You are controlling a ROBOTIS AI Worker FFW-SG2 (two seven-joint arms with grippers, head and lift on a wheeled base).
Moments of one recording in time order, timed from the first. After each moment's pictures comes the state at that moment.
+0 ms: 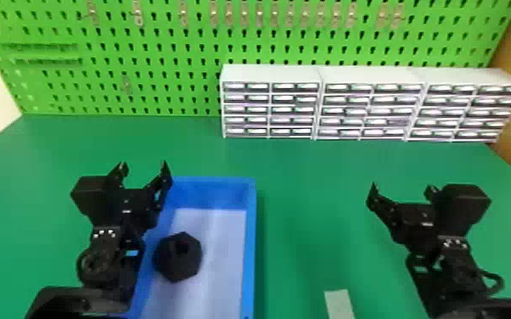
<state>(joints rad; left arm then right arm) 0.09 0.03 -0.01 -1.74 0.03 -0.05 0.06 0.09 -0.08 -0.01 -1.77 -0.09 0.09 -0.07</state>
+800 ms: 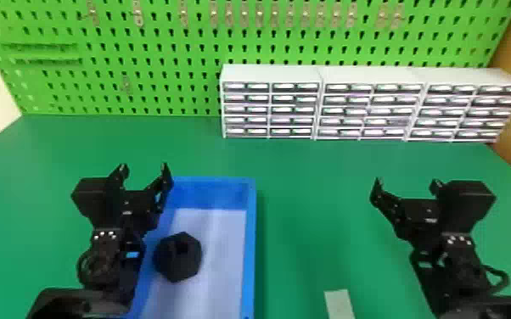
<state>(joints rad) 0.09 0.03 -0.02 -1.74 0.04 -0.05 0.06 0.09 -0.08 -0.01 -1.79 -0.07 0.08 -0.07</state>
